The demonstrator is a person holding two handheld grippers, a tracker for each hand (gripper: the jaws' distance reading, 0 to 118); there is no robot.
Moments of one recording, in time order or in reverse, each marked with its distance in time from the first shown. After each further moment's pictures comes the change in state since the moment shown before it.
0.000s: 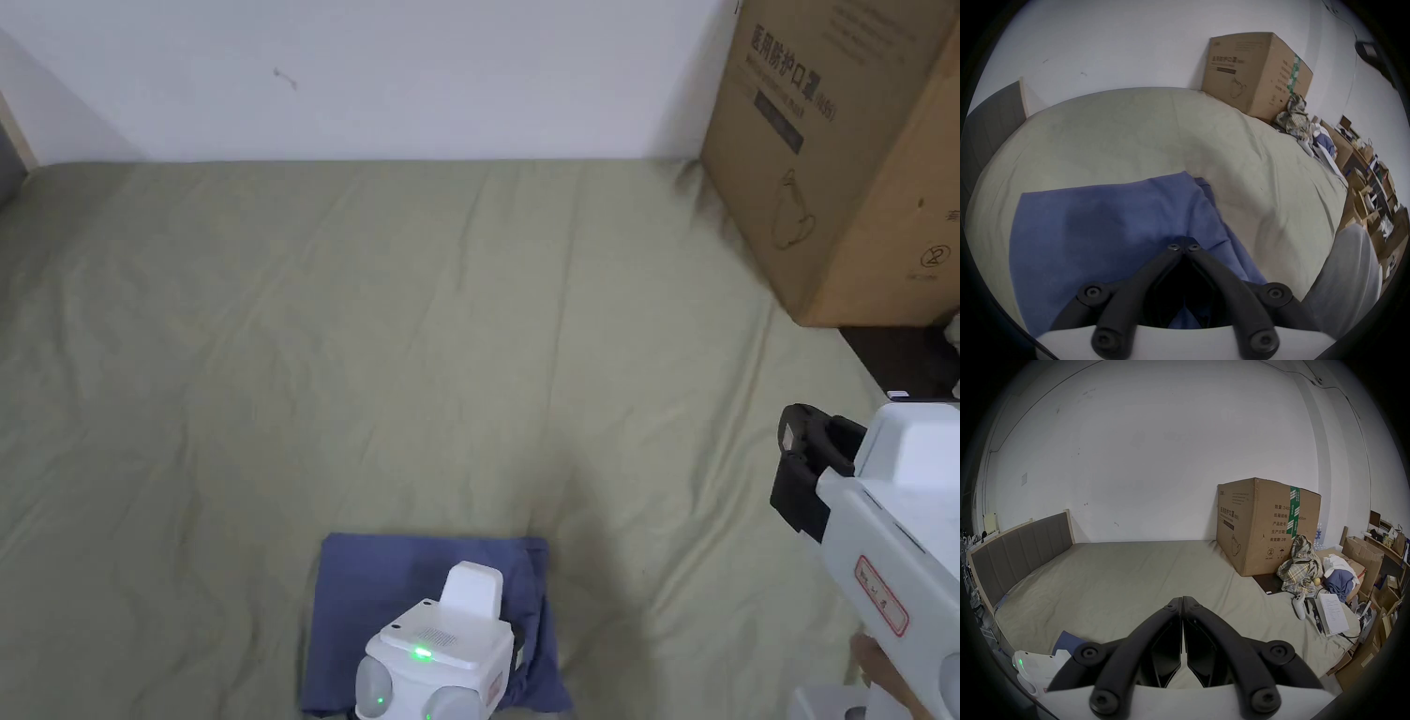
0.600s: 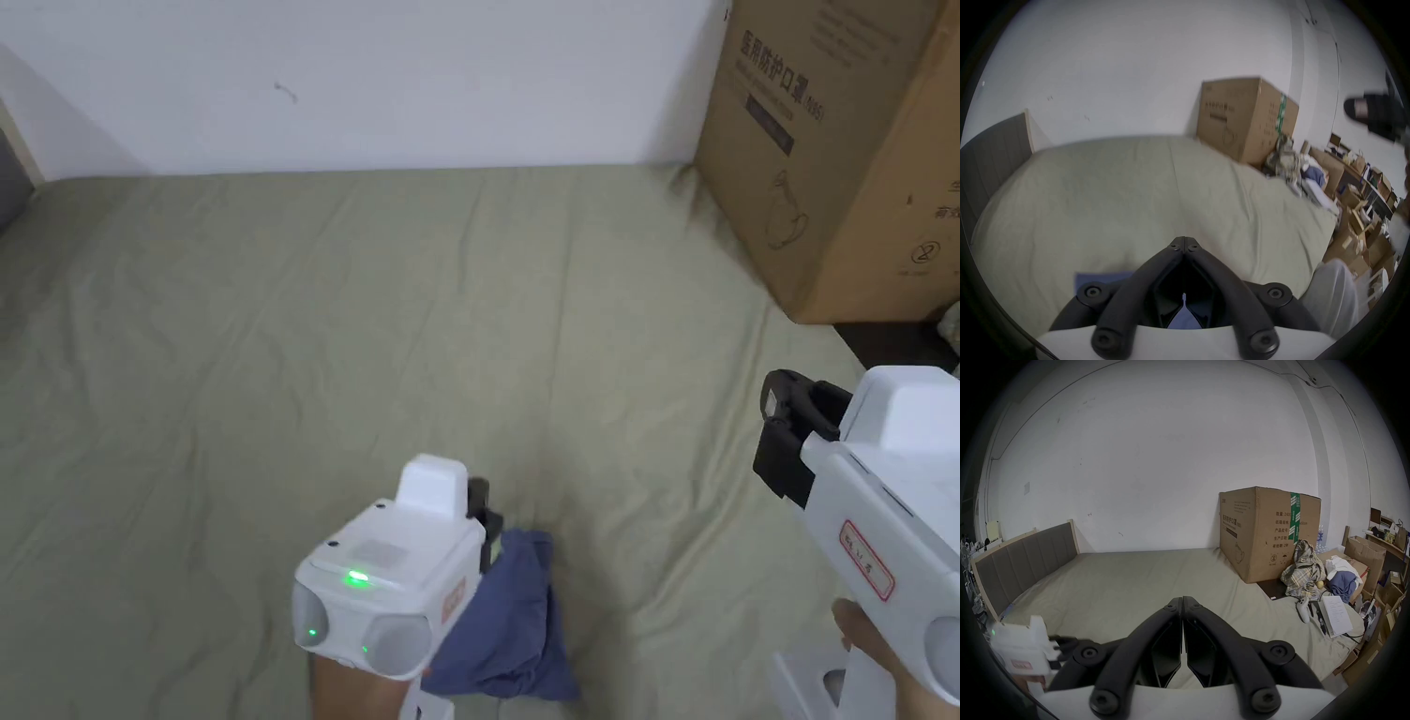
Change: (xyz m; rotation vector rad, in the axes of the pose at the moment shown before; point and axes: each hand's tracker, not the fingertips) left arm -0.045 0.077 0.088 0.333 -0.006 0.001; right arm -0.020 0.018 0.014 0.063 0.030 -0.030
